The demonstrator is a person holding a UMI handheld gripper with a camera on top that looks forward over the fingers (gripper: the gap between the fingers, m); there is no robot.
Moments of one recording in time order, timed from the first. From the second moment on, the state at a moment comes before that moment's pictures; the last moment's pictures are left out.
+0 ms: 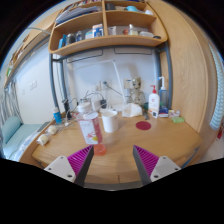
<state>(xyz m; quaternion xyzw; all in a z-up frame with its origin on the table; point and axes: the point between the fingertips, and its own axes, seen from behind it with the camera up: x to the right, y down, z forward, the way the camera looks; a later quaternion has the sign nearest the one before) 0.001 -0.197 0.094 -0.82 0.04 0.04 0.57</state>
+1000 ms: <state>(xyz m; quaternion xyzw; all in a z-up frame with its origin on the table) -0.082 -0.061 0.070 -0.77 -0.03 0.06 0.63</state>
